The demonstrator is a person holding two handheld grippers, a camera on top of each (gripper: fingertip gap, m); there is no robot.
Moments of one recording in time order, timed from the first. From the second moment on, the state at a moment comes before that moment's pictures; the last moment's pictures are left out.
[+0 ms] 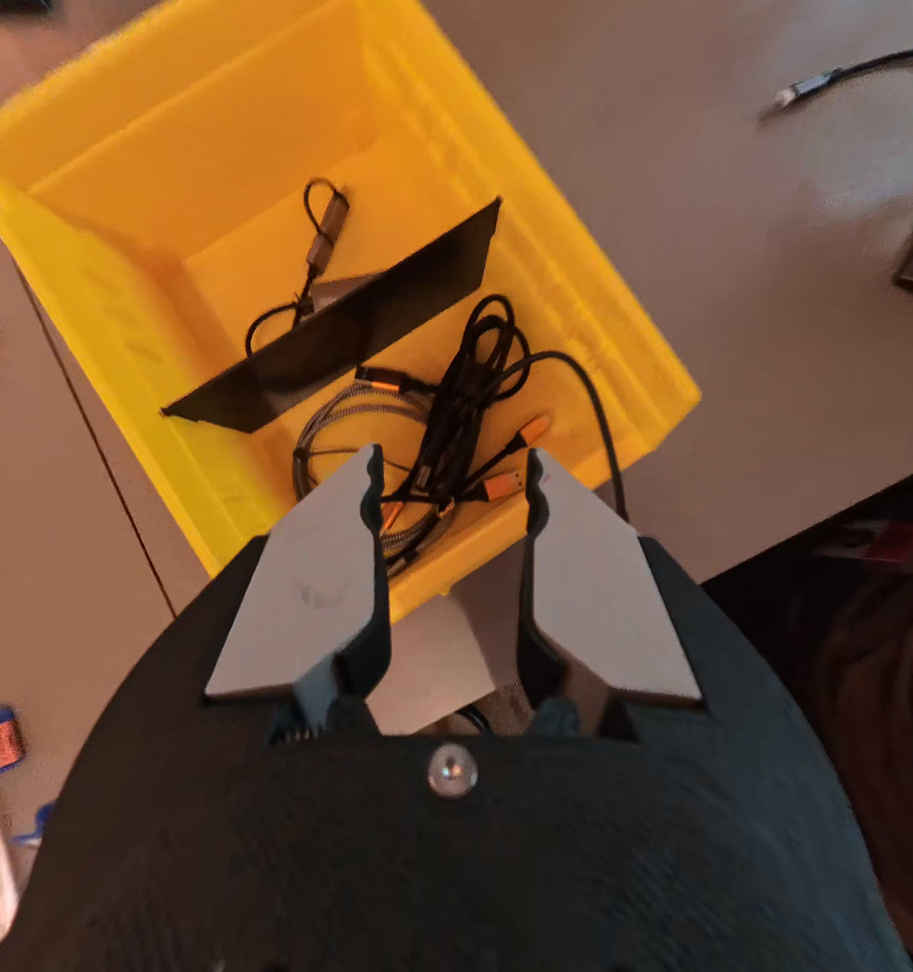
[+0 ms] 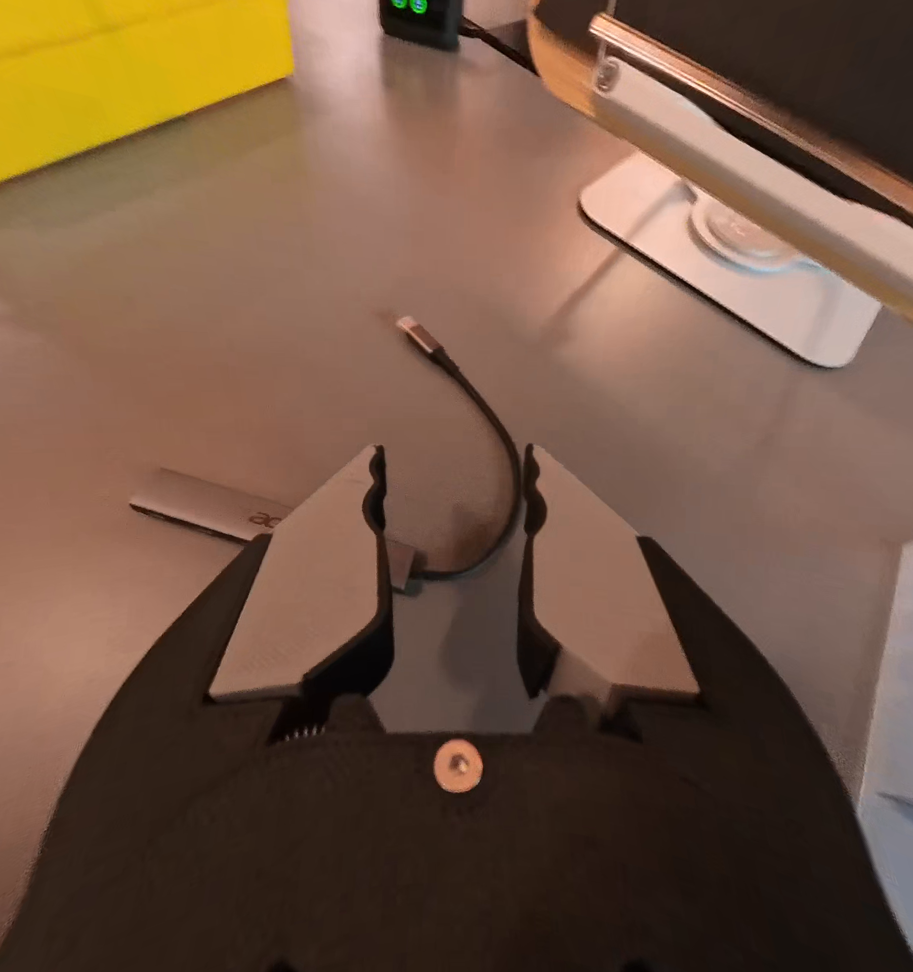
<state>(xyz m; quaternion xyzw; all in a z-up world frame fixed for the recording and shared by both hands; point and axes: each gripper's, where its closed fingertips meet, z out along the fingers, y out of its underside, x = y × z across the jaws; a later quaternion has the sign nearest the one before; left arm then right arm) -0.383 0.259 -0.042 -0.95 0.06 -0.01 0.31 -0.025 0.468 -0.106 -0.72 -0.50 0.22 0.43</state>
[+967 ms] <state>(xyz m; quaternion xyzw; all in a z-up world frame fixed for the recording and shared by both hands) -0.383 0.306 0.027 -0.91 0.09 -0.04 0.40 -0.029 0.464 -0.126 -0.70 -0.51 0.23 0.43</state>
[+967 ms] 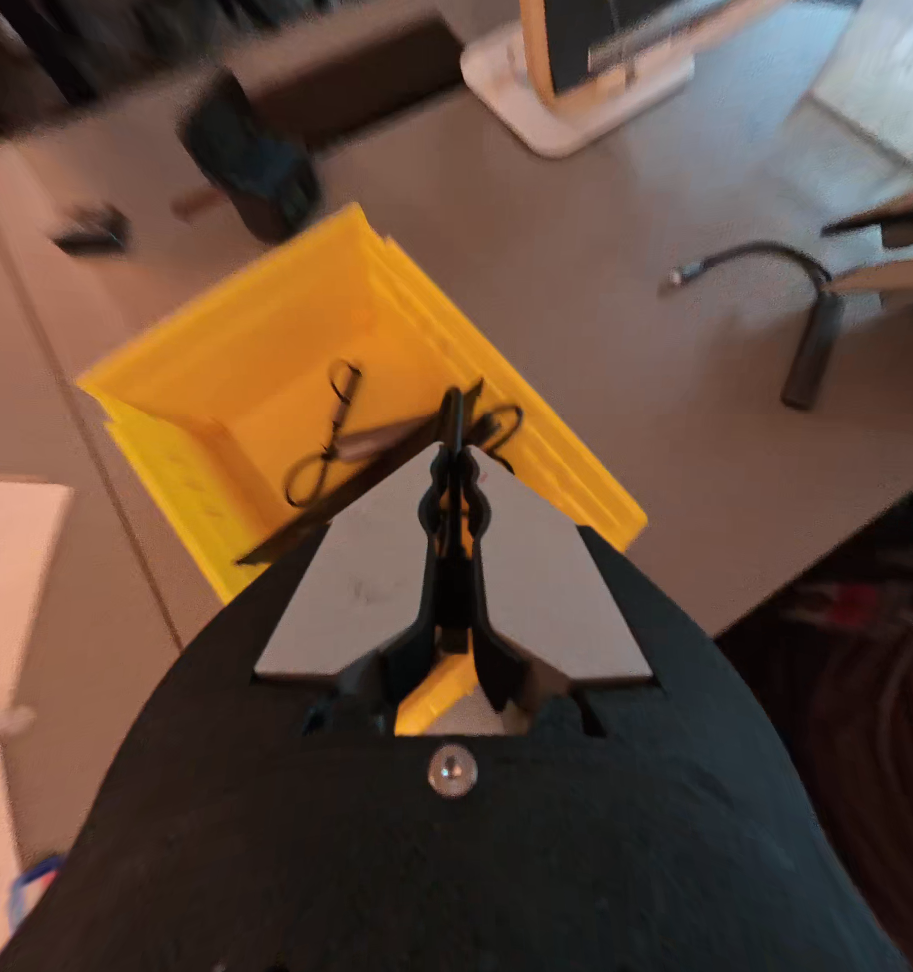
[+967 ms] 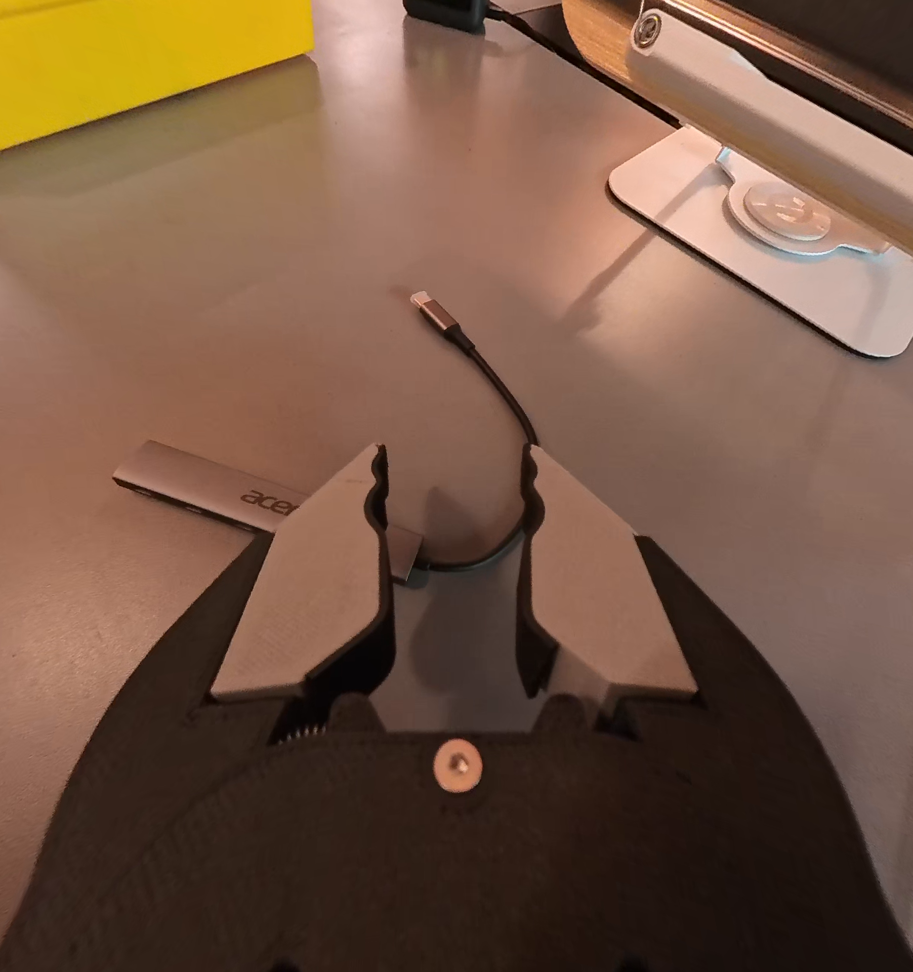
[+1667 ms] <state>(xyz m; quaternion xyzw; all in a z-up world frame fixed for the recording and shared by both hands) -0.072 0.347 0.031 -0.80 0.38 -0.19 0.43 -0.015 0.360 0.024 -0.54 -0.55 0.34 0.54</state>
